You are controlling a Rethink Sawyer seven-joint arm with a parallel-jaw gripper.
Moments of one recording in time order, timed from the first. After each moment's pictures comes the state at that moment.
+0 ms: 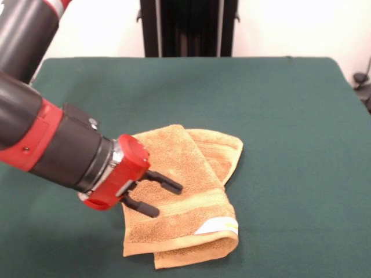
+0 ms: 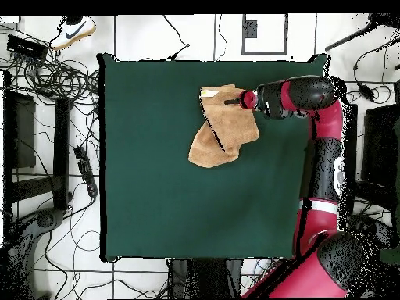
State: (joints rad) arm -0.88 0.18 1.28 0.71 -0.62 1.52 1.27
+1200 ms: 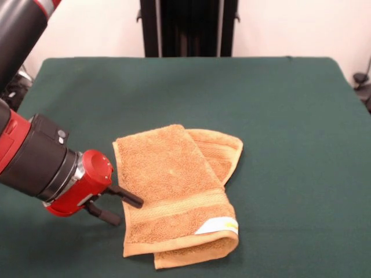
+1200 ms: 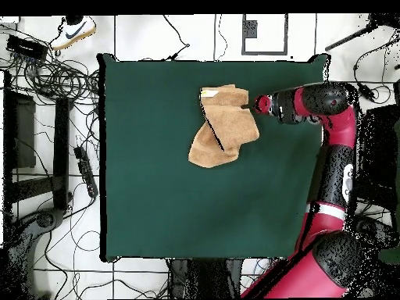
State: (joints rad) arm -0.87 0.18 1.18 0.58 -0.60 1.53 1.27
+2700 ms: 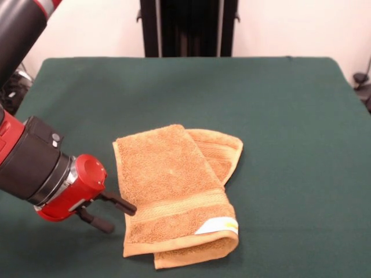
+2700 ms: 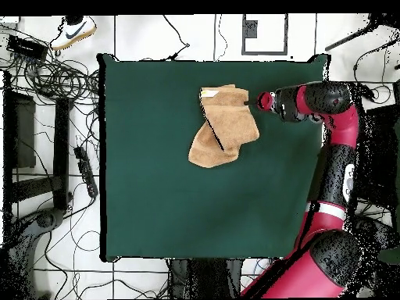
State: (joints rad) arm -0.85 0.18 1.17 0.56 -0.60 1.50 1.25
